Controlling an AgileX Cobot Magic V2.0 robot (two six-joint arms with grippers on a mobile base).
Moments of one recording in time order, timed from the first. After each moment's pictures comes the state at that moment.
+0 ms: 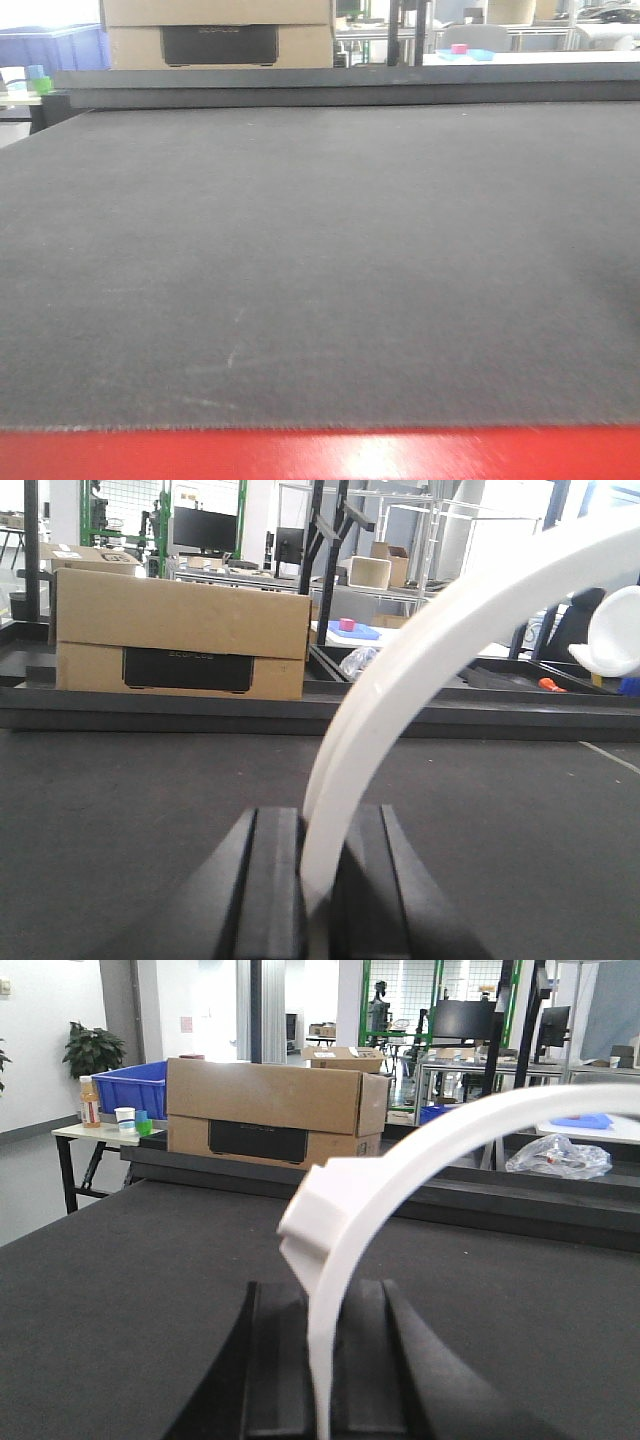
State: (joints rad) left arm -0.24 0.52 -0.67 -0.10 0.17 0.00; right arm 0.26 0.43 -0.71 -0.15 0.33 0.15
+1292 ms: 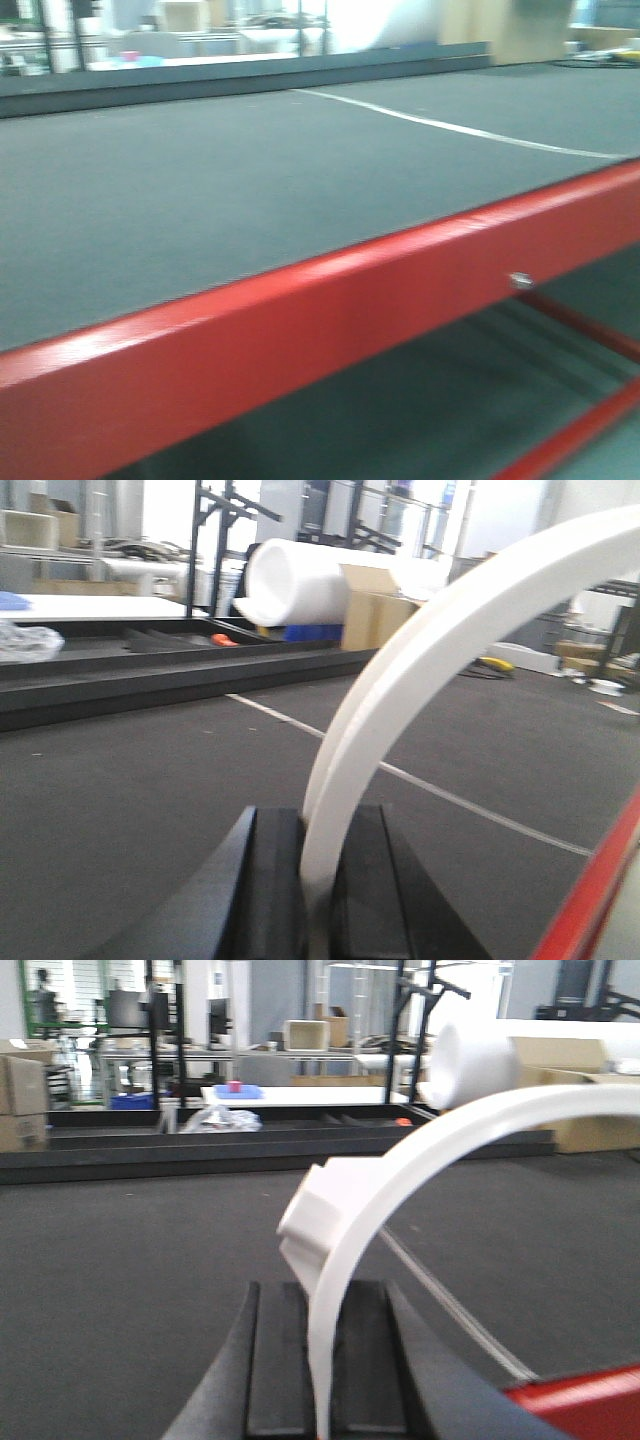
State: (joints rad) left arm -0.24 0.52 -0.67 -0.10 0.17 0.00; right arm 0.26 0.43 -0.71 -0.15 0.33 0.15
